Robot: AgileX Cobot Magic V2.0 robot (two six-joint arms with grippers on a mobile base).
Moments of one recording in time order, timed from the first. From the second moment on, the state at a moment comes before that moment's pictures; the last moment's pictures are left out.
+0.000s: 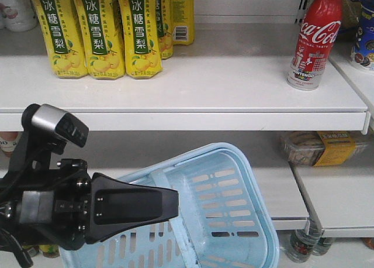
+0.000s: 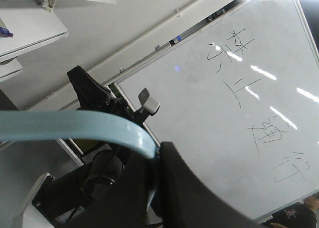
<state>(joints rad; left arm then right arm) -0.41 1.17 -0.63 1.29 -1.17 -2.16 -0.03 -0.01 0.03 0.01 0.09 0.12</state>
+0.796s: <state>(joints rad) -0.41 1.17 -0.63 1.29 -1.17 -2.16 -0.03 -0.01 0.03 0.04 0.04 0.12</state>
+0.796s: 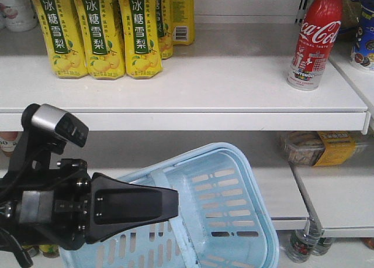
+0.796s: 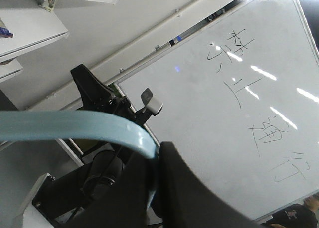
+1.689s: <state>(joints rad) -0.41 1.17 -0.63 1.29 -1.17 -2.16 -0.03 0.05 -0.53 0.14 0.35 0.33</state>
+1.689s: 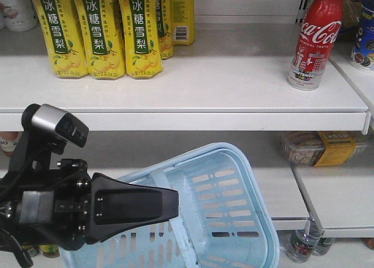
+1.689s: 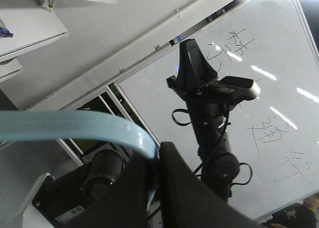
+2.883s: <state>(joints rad) -0.41 1.17 -0.63 1.29 -1.17 -2.16 -0.03 1.06 -1.11 1.16 0.34 -1.19</state>
